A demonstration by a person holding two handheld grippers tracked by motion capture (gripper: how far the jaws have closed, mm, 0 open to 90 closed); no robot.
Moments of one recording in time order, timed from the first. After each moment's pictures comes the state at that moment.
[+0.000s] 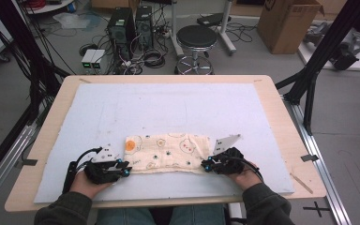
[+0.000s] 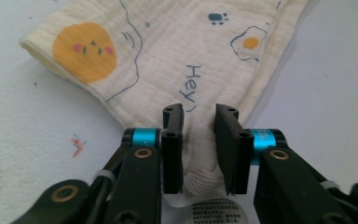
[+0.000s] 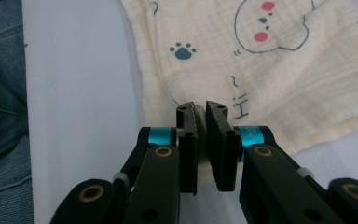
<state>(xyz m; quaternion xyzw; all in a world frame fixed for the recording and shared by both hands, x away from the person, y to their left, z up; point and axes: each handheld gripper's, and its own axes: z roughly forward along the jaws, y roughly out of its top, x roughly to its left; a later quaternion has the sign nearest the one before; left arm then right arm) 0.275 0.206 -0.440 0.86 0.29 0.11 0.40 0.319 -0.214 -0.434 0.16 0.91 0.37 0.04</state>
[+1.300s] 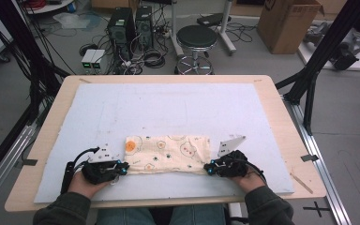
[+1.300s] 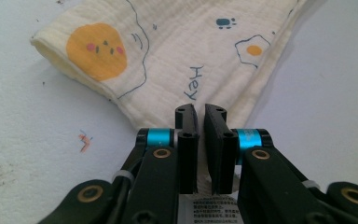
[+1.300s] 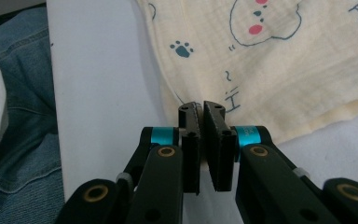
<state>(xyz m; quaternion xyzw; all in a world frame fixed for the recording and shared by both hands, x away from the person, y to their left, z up) 0.273 0.212 -0.438 0.86 0.29 0.11 0.41 0.311 -0.225 -0.435 0.17 0.91 0.38 0.01</state>
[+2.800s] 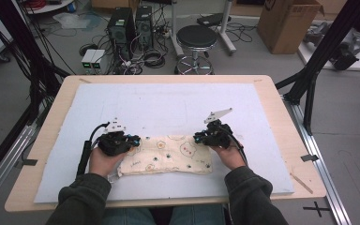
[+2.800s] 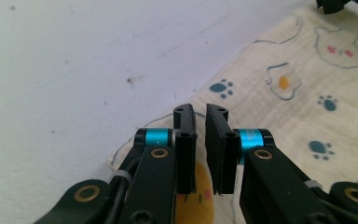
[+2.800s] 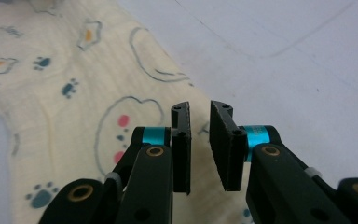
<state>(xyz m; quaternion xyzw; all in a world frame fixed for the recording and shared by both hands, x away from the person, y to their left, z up) 0.348 0.183 -0.429 0.81 0.37 0.14 0.43 0.391 -0.187 -0.419 0.29 0.87 0.39 0.06</state>
